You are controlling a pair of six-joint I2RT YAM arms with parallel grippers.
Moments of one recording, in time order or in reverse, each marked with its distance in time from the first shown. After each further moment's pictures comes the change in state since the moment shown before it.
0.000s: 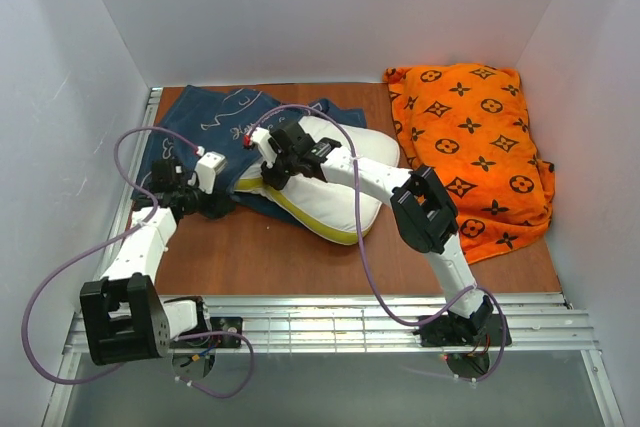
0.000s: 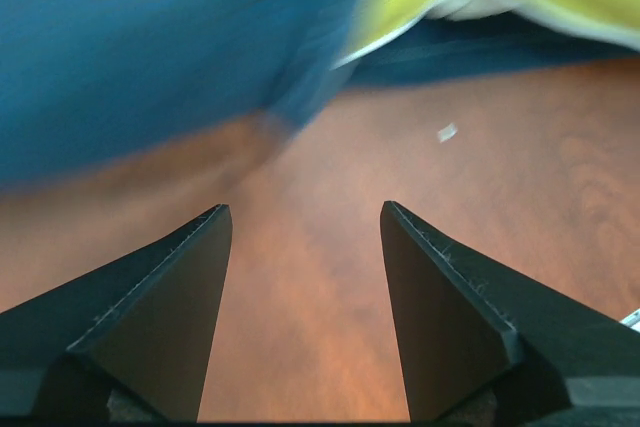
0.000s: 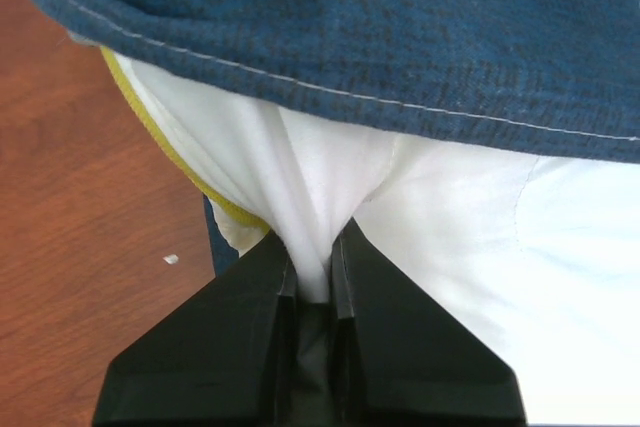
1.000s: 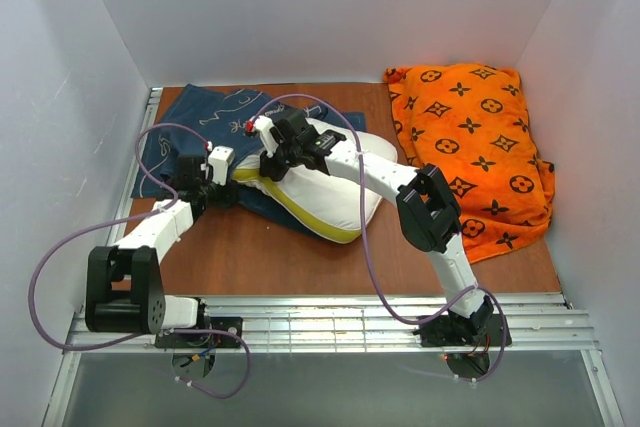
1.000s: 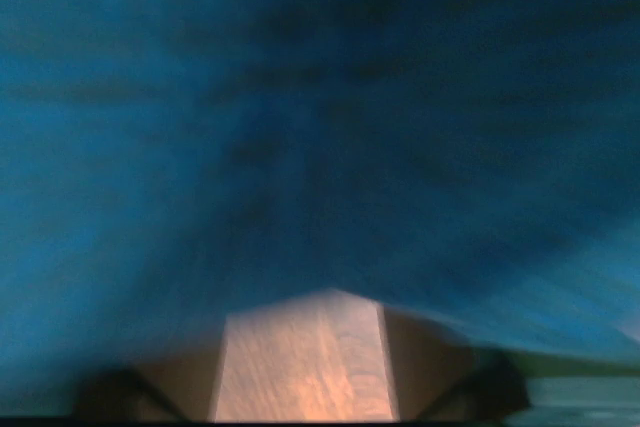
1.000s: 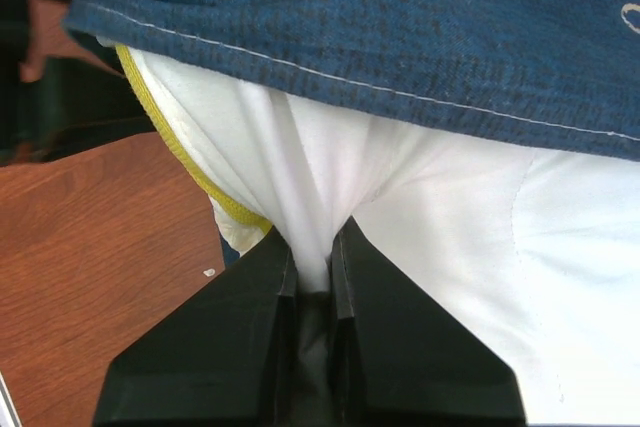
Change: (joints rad) left arm -0.193 0.129 -0.038 0.301 -0.327 -0.254; right arm -0.024 -0.010 0.059 -0.006 -0.078 0.086
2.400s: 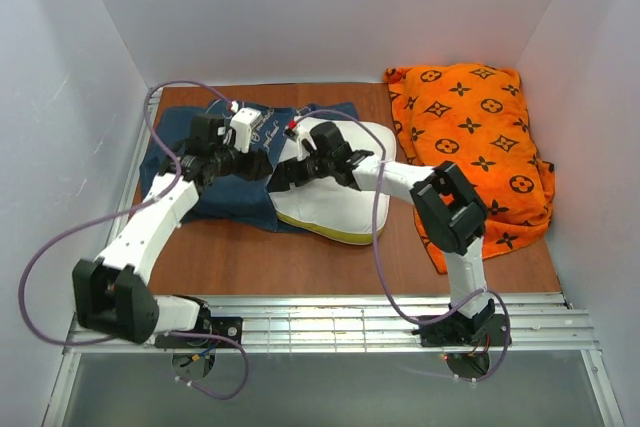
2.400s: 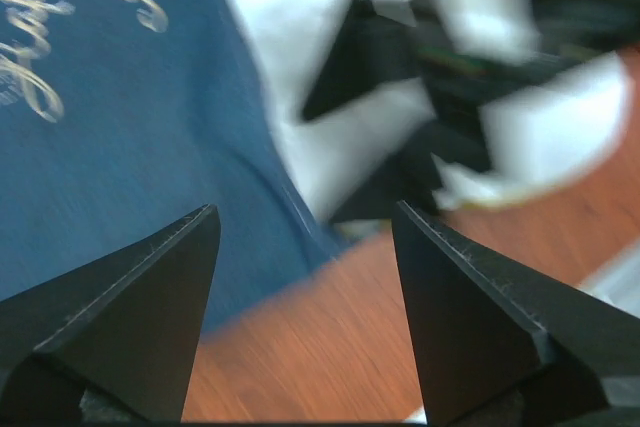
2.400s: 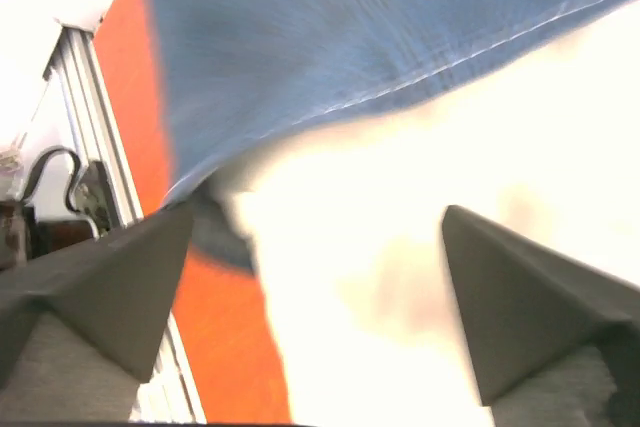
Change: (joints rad) left arm -0.217 -0.059 0.402 -0.369 0.151 -0.106; right arm -0.107 -0.118 -0.473 0.486 -0.289 0.496
